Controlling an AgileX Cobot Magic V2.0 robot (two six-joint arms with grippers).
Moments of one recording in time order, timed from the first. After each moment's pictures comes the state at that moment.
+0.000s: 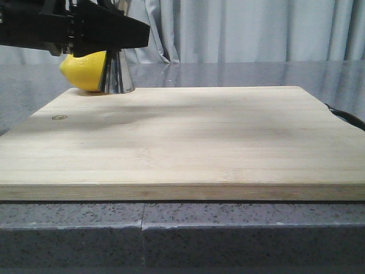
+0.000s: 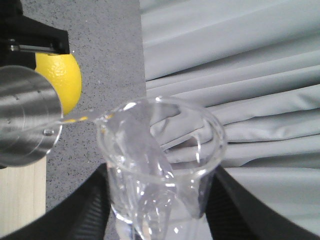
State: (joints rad) left arm -0.23 1.66 -0.91 -1.77 1.15 2.26; right arm 0.79 1.43 -1.26 -0.99 0.29 -0.27
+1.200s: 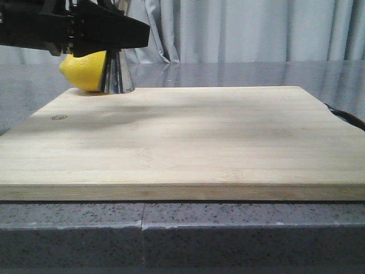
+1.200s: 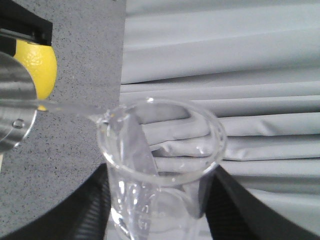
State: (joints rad) left arm -0.23 1.66 -0.91 -1.77 1.15 2.26; right arm 0.79 1.43 -1.26 -1.19 0.25 -0.27
